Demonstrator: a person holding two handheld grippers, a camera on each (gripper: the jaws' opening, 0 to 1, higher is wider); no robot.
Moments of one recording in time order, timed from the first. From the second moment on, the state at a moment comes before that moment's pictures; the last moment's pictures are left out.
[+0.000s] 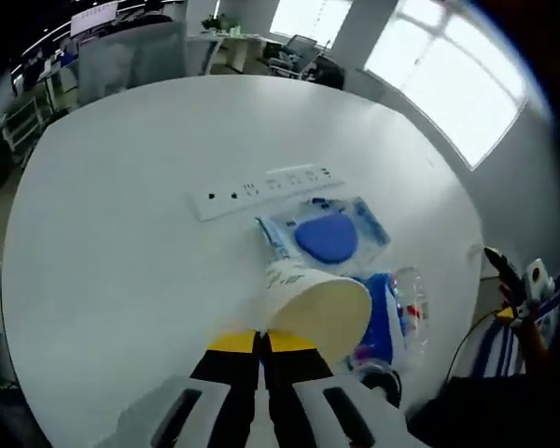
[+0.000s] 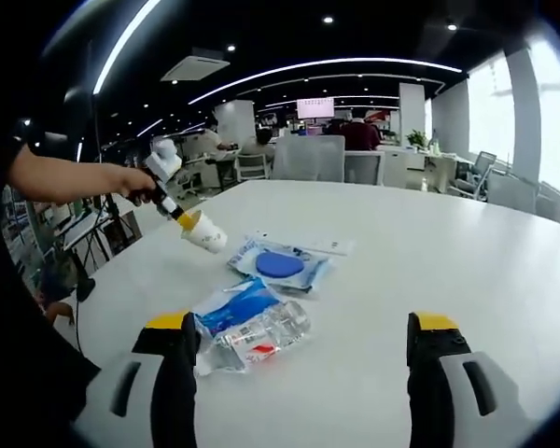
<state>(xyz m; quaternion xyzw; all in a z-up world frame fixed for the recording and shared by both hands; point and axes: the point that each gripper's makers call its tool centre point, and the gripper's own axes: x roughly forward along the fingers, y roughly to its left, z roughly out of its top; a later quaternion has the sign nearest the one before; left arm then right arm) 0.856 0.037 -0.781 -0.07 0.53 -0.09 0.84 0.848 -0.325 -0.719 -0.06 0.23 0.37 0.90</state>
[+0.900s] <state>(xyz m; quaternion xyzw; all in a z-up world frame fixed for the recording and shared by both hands) 0.871 0.054 -0.808 -0.11 0.64 -0.04 0.76 0.847 -0.321 -0.734 -0.06 0.25 0.37 0.89</state>
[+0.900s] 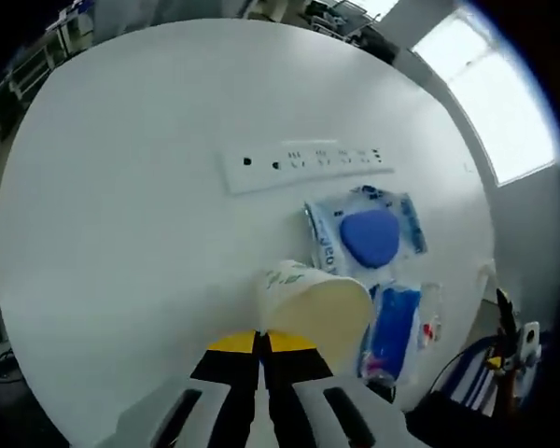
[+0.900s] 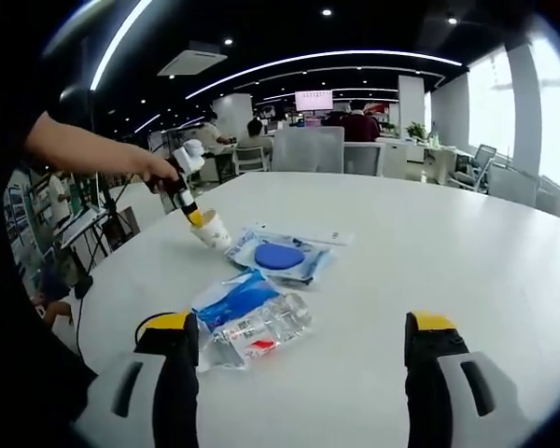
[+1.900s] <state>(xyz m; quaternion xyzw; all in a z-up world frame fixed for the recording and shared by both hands) 0.895 0.051 -0.808 -0.11 0.68 -0.05 0.72 0.853 -0.322 -0.745 -0.07 0.26 0.37 0.89</state>
